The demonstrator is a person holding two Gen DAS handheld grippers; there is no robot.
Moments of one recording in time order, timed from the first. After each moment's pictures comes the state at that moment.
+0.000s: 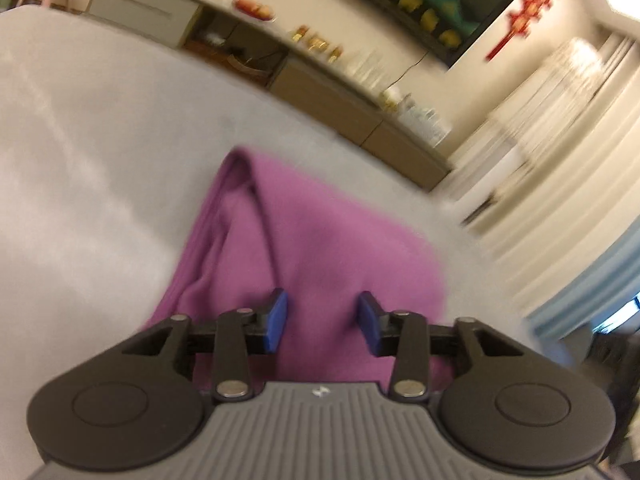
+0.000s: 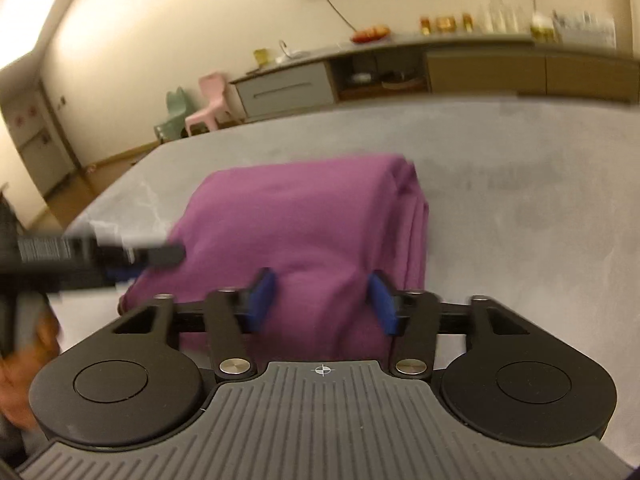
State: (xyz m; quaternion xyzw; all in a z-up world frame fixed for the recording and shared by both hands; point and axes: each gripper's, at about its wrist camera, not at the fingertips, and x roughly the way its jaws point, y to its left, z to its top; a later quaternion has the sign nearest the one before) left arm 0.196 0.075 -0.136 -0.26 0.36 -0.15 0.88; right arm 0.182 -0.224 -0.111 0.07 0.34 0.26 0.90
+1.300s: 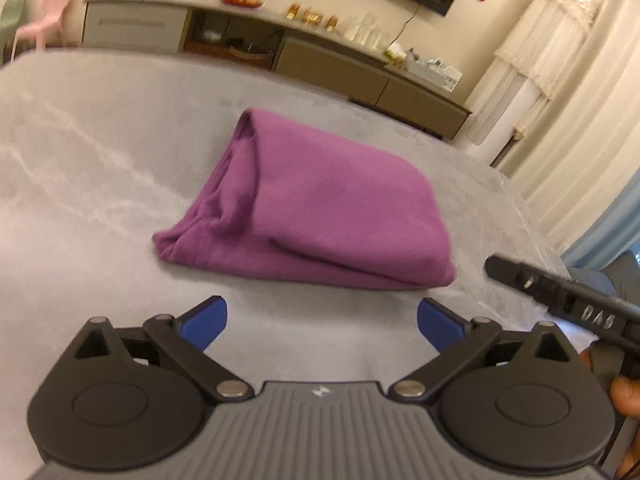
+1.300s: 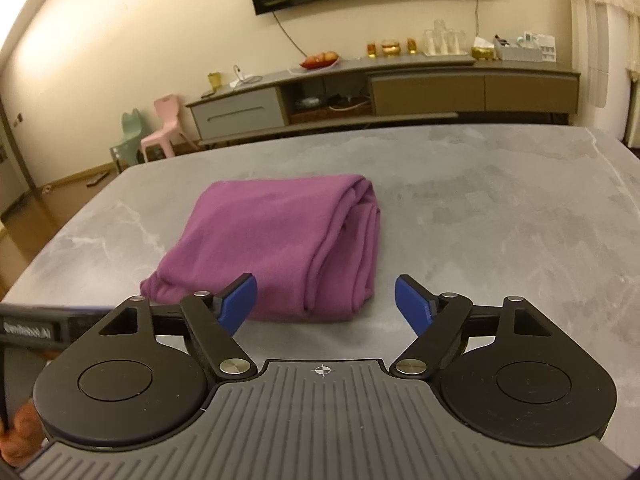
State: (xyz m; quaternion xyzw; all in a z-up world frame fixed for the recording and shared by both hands) left arm 0.134 0.029 -0.086 -0.14 0.39 -0.13 0.90; right arm 0.088 -0.253 -0.055 0.05 0.32 0.17 0.93
